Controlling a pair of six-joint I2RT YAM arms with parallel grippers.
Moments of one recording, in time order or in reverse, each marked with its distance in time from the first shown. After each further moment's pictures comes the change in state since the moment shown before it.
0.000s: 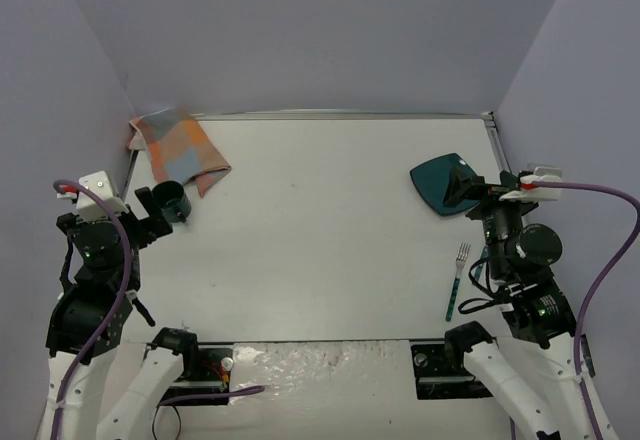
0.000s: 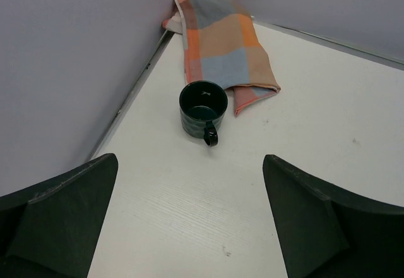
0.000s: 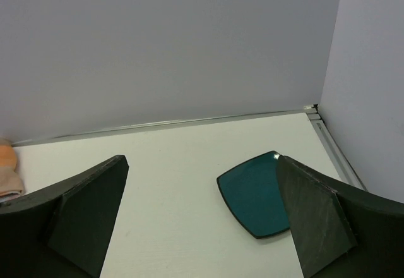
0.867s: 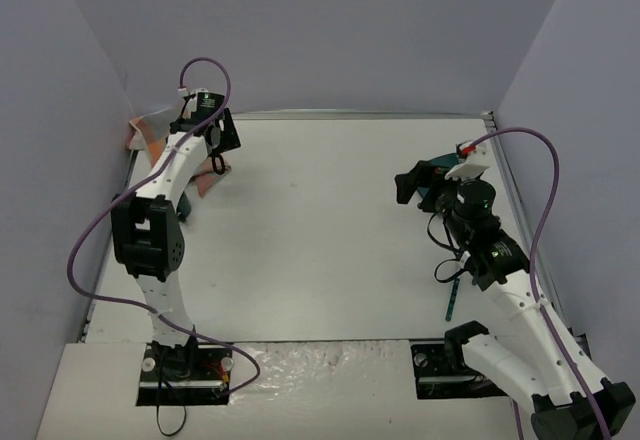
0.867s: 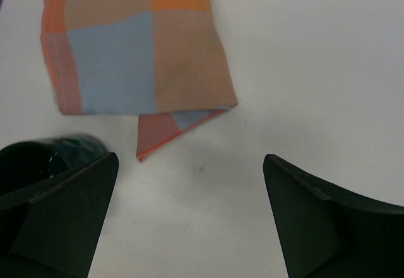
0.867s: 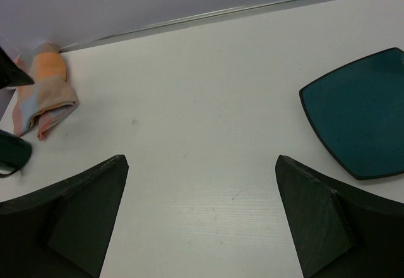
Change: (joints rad) left arm 0.044 1.337 0.653 0.110 0.141 -0.213; right arm 0.000 0.301 -0.062 -0.003 -0.240 0.281
